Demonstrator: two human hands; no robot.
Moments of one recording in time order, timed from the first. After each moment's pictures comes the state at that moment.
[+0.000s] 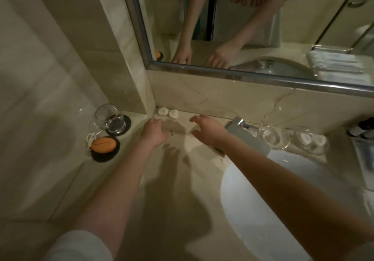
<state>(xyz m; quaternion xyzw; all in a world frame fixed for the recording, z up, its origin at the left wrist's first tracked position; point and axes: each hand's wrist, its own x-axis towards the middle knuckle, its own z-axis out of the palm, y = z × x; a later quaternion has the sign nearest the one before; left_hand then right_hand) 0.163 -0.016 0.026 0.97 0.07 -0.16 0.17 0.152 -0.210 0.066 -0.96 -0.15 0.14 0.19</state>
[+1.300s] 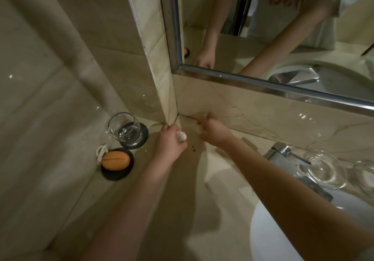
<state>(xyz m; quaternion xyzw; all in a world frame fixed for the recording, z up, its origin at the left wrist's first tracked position) 0.184 0.001 0.013 0.95 0.12 -0.03 0.29 0.253 -0.148 0.005 -0.95 -0.17 0.18 0.20</state>
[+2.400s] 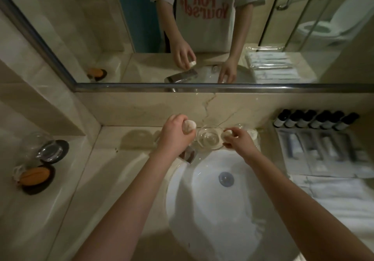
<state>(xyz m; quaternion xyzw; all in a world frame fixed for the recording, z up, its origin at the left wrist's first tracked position) 0.116 -0.276 0.114 0.93 -0.07 0.00 0.35 0.094 -0.476 0.049 -0.79 0.22 0.05 0.57</state>
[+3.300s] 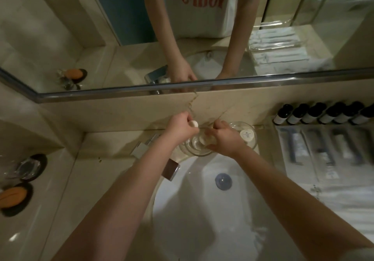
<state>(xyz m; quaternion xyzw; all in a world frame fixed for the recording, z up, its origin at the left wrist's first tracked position) 0.191 -0.359 0.072 0.94 -0.02 -0.20 0.29 0.149 -0.512 -0.002 -0.98 -0.07 0.08 0.18</state>
